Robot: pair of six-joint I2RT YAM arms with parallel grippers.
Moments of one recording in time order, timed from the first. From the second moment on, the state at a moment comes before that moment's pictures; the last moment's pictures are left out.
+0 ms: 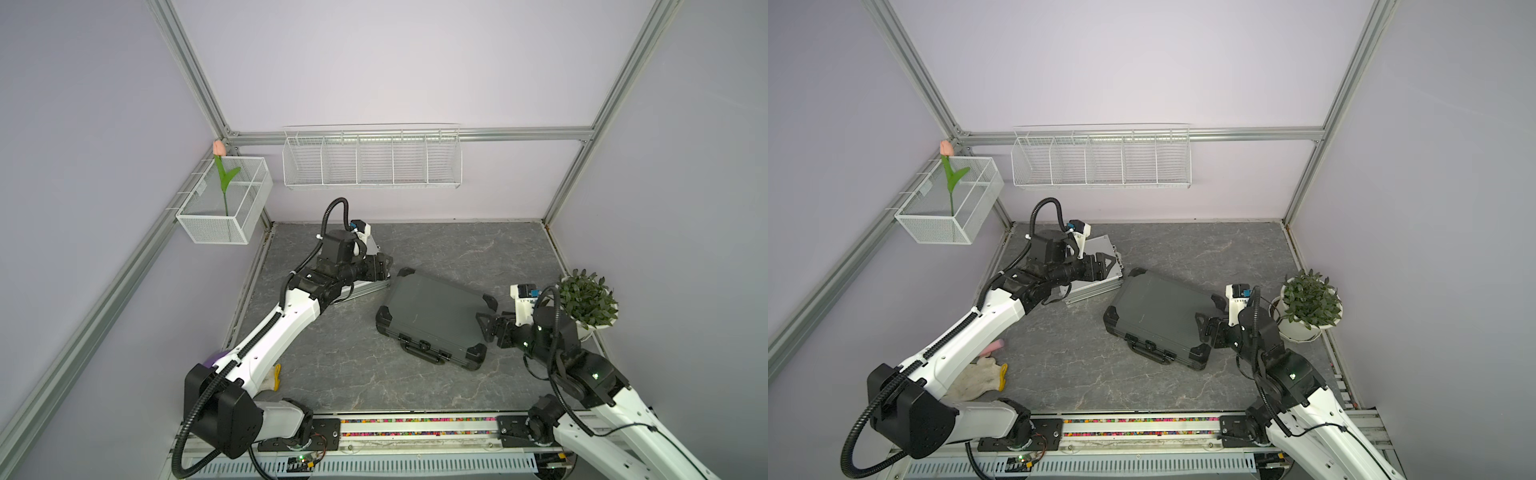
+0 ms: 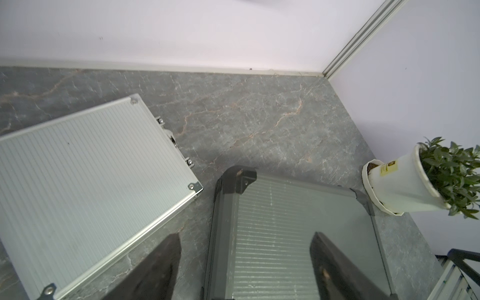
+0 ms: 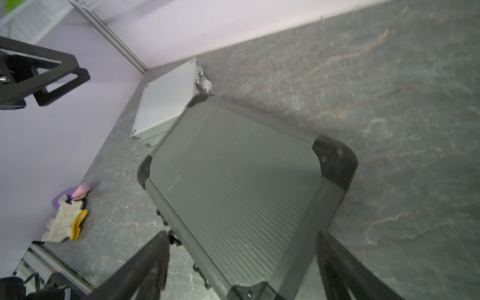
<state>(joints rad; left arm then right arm) -0.50 1.34 1.15 -0.39 0.18 -0.33 0.58 0.56 0.64 -0.64 0.04 0.53</state>
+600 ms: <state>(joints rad) -0.50 1.38 1.05 -0.45 0.23 -0.34 0.63 0.43 0.55 -0.96 -0.05 0.71</state>
